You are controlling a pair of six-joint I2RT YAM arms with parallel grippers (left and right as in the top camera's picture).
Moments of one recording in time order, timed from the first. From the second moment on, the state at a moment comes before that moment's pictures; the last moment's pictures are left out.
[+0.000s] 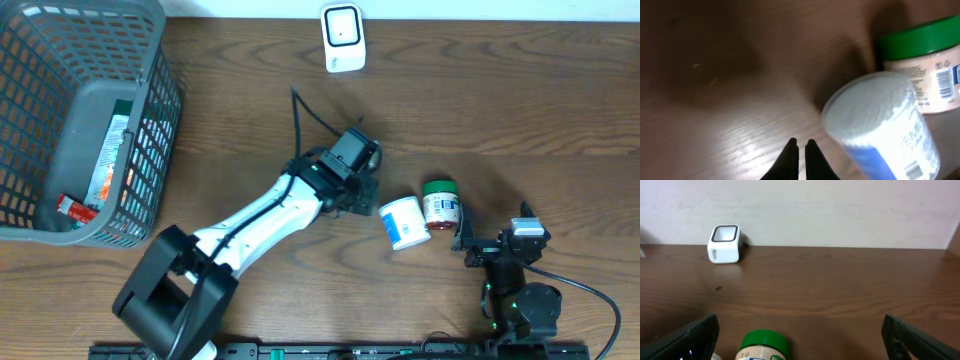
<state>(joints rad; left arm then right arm) -0.72 1.77 1.17 -0.52 0.21 -0.46 0.02 0.01 0.01 -0.07 0.00 0.03</state>
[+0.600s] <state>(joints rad) -0.71 1.69 1.32 -0.95 0.17 -0.43 0.02 0.01 0.01 -0.07 0.00 0.03</state>
